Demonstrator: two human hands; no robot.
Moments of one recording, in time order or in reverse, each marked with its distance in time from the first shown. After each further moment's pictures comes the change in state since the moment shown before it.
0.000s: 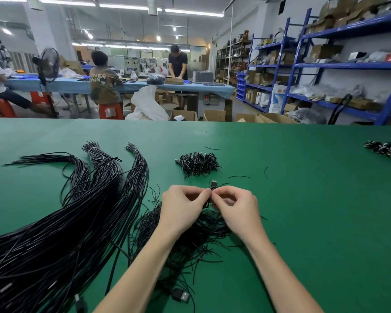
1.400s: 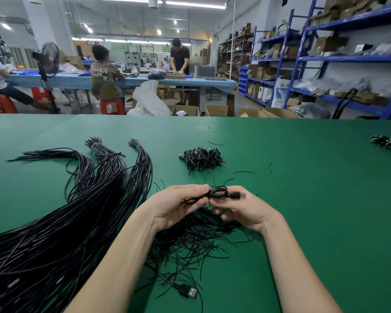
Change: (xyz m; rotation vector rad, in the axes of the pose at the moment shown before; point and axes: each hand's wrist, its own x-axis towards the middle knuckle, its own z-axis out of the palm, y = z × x) left_hand 0.022 -0.012 -0.038 -0.836 -0.547 -0.557; right_hand 0.018 -0.007 -0.019 0.432 -0.709 0.288
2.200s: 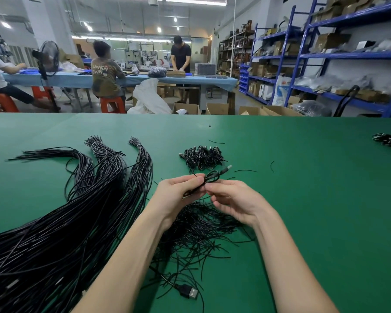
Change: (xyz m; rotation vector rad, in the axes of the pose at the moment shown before) left_hand 0.006 -0.007 0.003 0.056 0.209 0.325; right_hand 0.013 -0.018 0.022 0.220 0.250 0.143
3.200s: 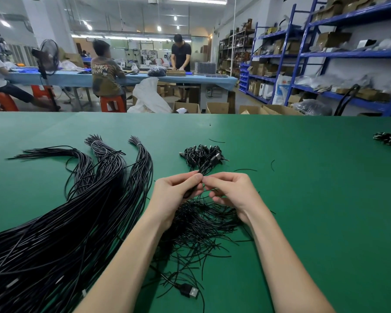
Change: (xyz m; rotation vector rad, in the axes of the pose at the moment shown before) left_hand 0.003 -0.008 -0.003 0.001 0.100 0.089; right_hand 0.006 0.003 0.010 -0.170 0.220 -0.209
